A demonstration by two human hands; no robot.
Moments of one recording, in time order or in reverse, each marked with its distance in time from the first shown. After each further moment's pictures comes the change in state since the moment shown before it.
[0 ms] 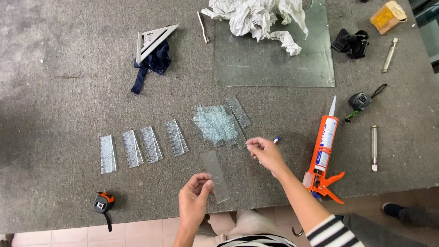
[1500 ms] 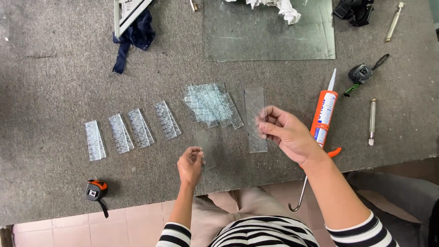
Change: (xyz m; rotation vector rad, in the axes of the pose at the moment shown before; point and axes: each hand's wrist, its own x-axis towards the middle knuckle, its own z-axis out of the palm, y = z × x) left_hand 0.094 -0.092 0.002 0.425 0.058 -0.004; right_hand -0.058 -0.027 -0.054 0.642 -0.227 -0.279
